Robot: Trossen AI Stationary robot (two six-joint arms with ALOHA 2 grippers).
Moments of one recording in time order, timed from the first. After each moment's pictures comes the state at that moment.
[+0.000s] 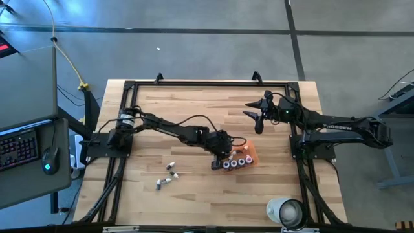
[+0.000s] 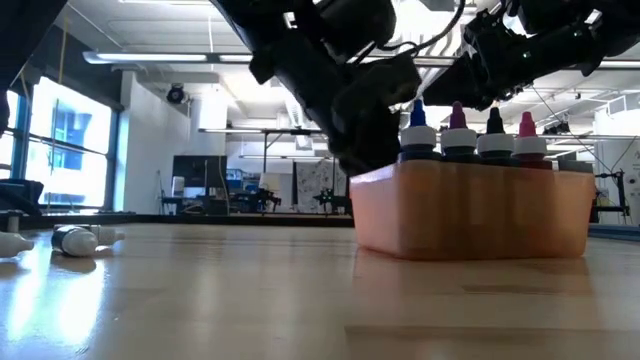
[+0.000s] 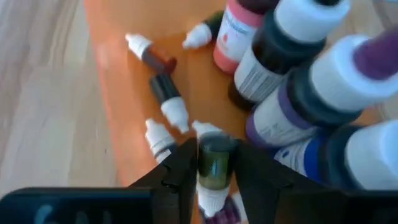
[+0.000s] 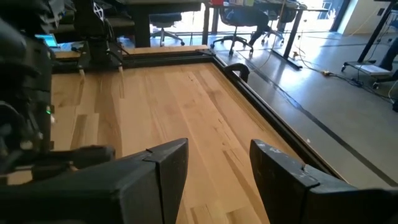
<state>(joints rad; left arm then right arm) -0.07 2.04 1.42 -0.14 0.08 -0.05 -0.36 0.86 0.43 0.20 -0.01 -0.06</state>
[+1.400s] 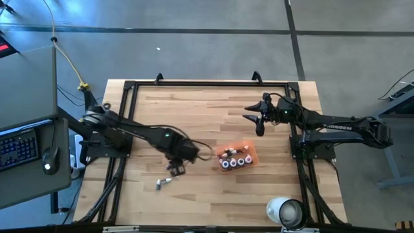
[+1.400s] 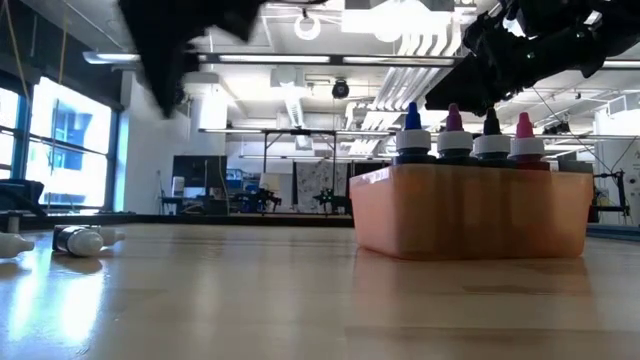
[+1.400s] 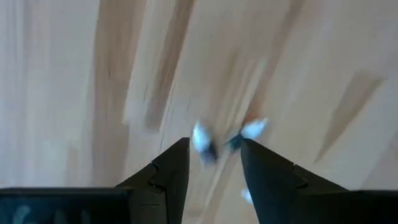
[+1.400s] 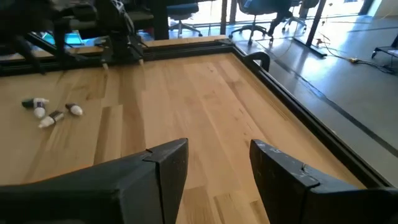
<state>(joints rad) -0.27 1.68 1.45 -1.23 -0.04 -0.58 -0.36 0.86 0.43 0.15 -0.08 -0.02</state>
